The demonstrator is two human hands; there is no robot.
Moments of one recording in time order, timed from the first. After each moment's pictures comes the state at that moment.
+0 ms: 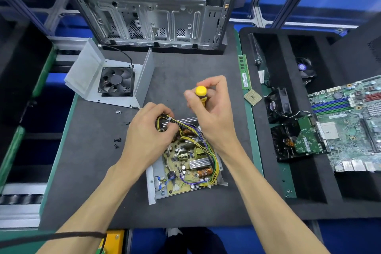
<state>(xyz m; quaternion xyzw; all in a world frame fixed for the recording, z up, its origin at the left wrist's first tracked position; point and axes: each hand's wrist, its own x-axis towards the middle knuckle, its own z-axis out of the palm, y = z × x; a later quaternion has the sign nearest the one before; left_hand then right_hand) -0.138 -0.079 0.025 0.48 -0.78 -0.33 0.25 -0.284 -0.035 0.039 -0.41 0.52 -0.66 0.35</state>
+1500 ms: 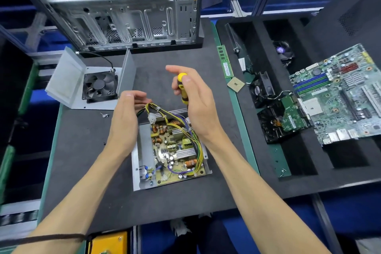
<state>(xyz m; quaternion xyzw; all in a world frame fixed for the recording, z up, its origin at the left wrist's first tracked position) -0.134 -0.117 -0.009 0.45 -0.62 -0.55 0.34 -0.286 -0.030 0.034 -0.41 0.55 -0.66 0.30</state>
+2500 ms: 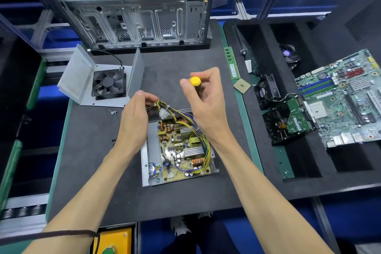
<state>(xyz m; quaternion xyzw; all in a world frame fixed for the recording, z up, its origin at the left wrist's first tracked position) -0.132 -0.113 -0.003 0.47 -0.66 -0.50 0.30 -0.281 -0.031 0.035 -0.40 0.57 -0.67 0.27</state>
